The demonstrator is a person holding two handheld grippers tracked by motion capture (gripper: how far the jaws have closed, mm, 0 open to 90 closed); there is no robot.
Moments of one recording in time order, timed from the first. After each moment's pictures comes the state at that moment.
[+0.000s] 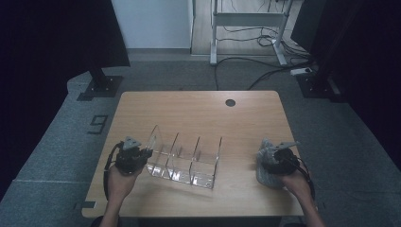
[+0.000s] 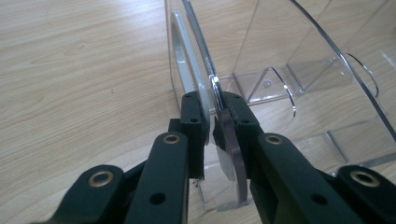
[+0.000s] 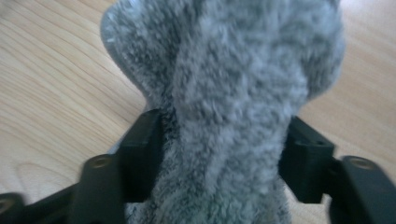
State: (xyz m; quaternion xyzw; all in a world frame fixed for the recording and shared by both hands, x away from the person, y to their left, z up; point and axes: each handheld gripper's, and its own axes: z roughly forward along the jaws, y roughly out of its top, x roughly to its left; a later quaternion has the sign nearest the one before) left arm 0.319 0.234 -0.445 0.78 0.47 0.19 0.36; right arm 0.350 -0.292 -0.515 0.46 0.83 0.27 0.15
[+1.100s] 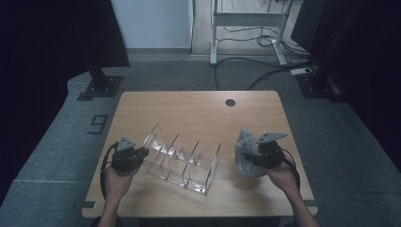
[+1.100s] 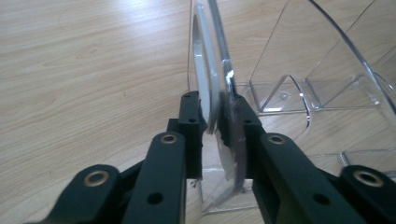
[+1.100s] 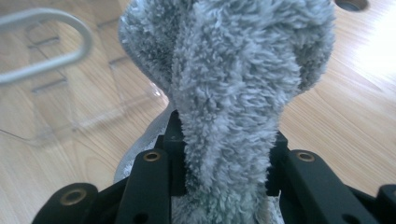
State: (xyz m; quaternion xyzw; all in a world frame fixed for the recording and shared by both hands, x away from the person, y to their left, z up) left arm 0.321 0.249 -0.455 0.77 0.47 0.20 0.38; right arm 0.343 -0.226 -0.451 0.36 0.84 0.37 0.14
